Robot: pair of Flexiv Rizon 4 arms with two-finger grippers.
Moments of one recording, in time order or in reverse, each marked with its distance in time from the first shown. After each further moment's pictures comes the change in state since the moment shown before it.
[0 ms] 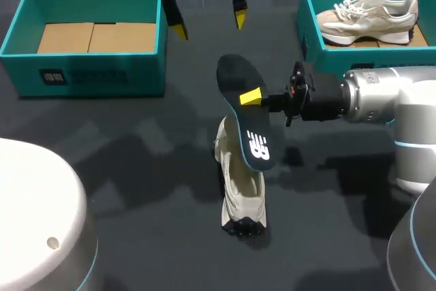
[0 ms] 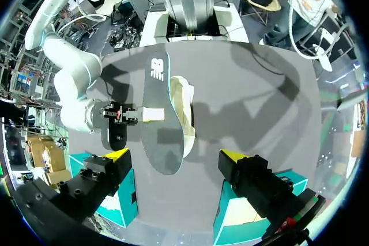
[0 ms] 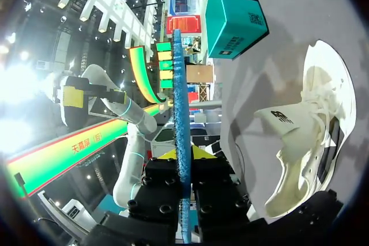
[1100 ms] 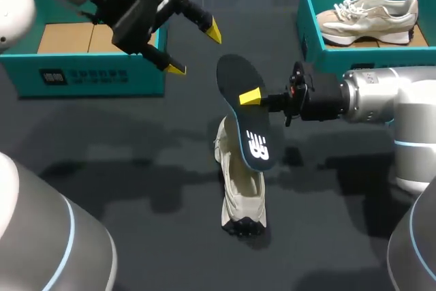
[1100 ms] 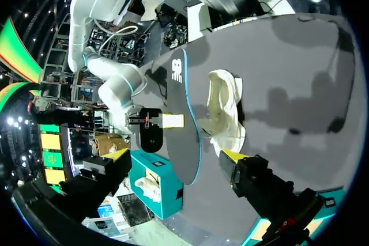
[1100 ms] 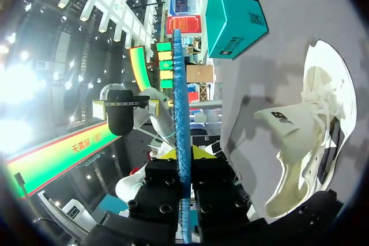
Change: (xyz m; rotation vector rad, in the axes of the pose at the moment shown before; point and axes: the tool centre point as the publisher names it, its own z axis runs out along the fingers) left arm 0.023 -0.009 0.030 -0.059 -0.609 0.089; right arm -0.001 0.001 0.001 0.000 0.002 0.000
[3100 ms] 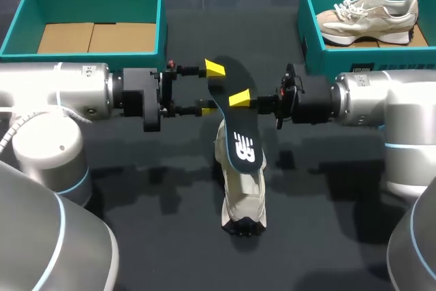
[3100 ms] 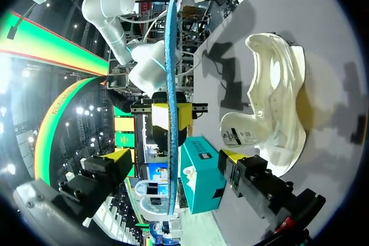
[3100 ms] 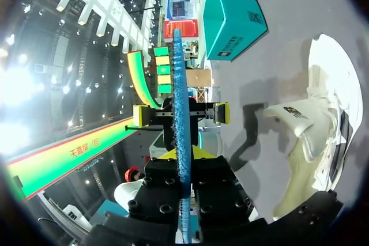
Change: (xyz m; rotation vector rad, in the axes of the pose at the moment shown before) left arm 0.037 0.006 0.081 -0.137 -0.619 0.007; right arm 0.000 -0.002 0.019 -0.043 -0.015 0.013
